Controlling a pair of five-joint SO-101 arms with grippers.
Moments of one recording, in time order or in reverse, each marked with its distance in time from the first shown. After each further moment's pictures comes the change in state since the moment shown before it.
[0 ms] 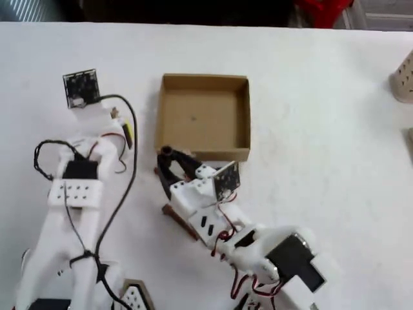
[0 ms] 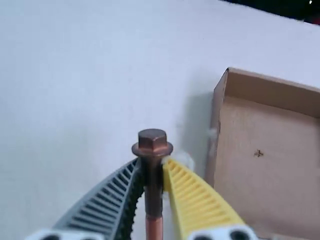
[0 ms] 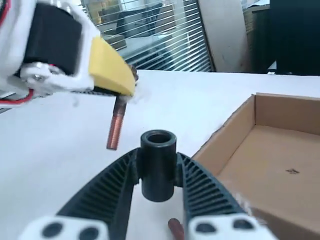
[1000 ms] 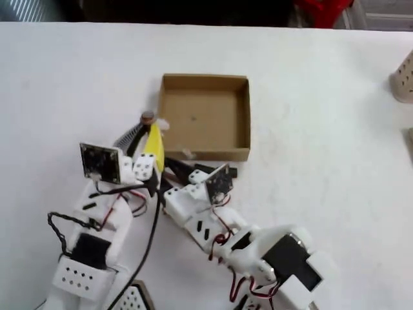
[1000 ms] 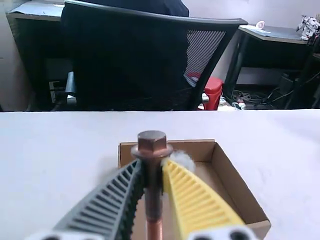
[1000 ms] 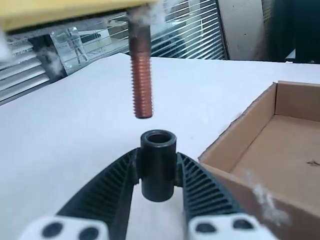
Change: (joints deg) left arm 17.1 -49.2 29.8 -11.4 -5.0; right arm -2.5 1.0 -0.2 0.9 0.0
